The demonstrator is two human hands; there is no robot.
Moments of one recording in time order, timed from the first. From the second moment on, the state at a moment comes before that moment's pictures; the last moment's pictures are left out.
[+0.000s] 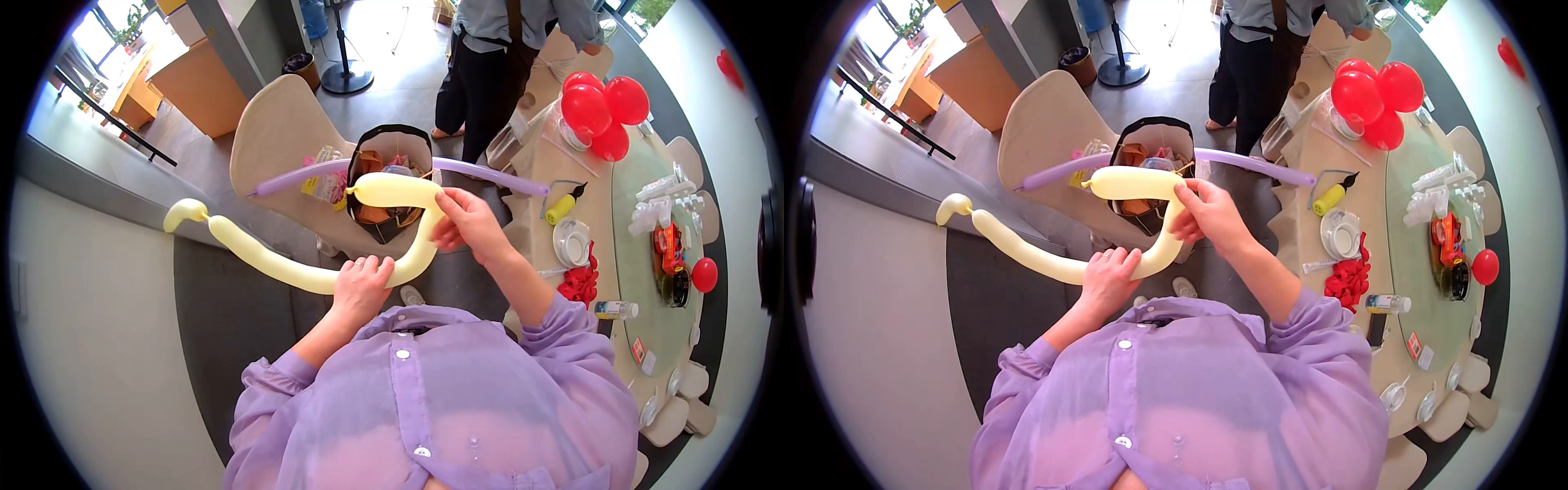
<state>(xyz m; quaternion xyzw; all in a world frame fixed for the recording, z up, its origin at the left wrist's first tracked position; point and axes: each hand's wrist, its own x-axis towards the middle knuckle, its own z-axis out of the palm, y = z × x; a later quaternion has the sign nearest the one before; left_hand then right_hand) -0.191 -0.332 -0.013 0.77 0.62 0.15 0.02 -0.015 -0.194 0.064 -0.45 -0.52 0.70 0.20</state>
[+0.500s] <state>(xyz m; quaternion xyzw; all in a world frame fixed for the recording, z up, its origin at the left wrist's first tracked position) -0.191 -0.335 0.005 0.78 0.61 0.17 0.01 -0.003 -0.199 0.055 -0.35 -0.86 0.28 0.24</state>
